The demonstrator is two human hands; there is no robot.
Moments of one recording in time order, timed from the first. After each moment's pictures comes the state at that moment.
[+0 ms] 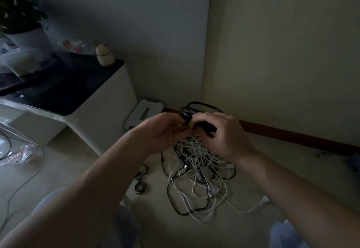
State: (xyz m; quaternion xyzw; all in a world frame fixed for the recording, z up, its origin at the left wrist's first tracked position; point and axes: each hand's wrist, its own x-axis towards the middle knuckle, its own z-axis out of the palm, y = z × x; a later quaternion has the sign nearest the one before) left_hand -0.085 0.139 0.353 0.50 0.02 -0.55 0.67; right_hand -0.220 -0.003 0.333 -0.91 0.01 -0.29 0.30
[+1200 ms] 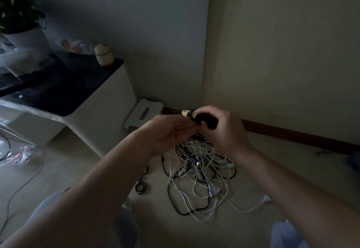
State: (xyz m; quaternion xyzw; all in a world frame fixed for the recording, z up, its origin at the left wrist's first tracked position) left_hand -0.103 0.135 0.366 0.53 0.01 -0.50 0.68; right_hand -0.211 0.001 0.339 -0.88 0.12 -0.28 0.36
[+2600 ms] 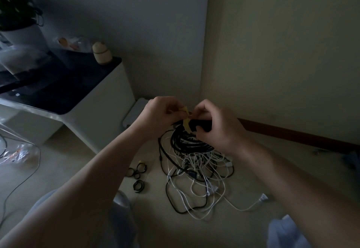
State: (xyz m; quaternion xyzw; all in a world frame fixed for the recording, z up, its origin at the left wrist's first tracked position) left_hand -0.069 0.143 0.361 0.80 -0.41 -0.13 0.41; right_hand -0.214 0.000 0.352 -0.88 0.07 -0.19 0.43
